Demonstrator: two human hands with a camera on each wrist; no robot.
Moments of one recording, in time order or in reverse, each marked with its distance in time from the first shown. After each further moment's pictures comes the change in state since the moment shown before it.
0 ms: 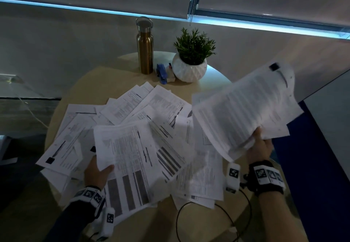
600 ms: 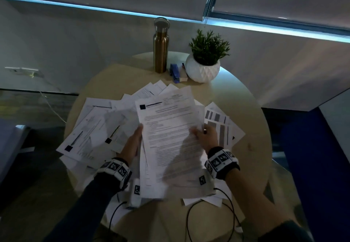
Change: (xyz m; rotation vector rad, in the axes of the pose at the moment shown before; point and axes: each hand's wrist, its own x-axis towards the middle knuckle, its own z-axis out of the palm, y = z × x) left_hand -0.023 0.102 0.021 -0.473 -0.484 0.027; right_hand -0.047 0.074 0.111 -0.727 -0.582 -0.154
